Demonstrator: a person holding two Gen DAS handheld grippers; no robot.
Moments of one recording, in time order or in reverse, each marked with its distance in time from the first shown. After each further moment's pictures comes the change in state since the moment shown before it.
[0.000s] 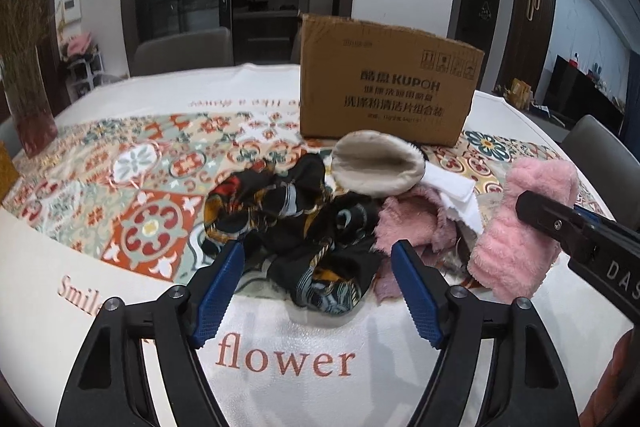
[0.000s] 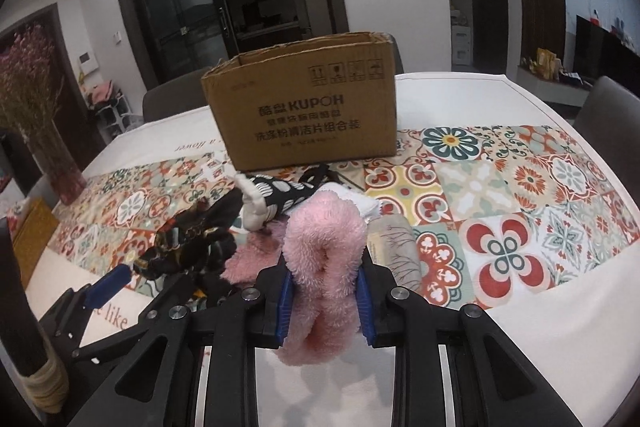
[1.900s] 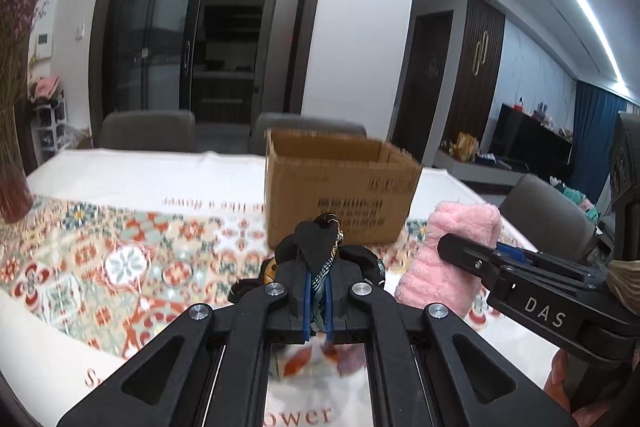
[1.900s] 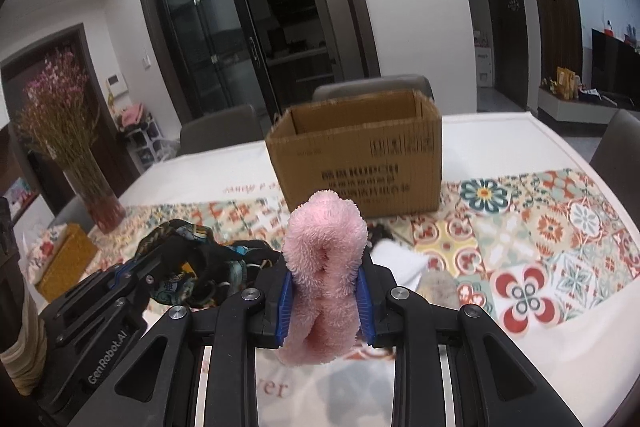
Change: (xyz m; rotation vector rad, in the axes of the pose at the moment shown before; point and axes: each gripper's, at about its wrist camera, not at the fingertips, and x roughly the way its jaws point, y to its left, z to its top) left arm -0.076 0.023 0.075 0.028 -0.234 -0.202; right arm -0.047 0.041 0.054 0.007 -0.109 0.099
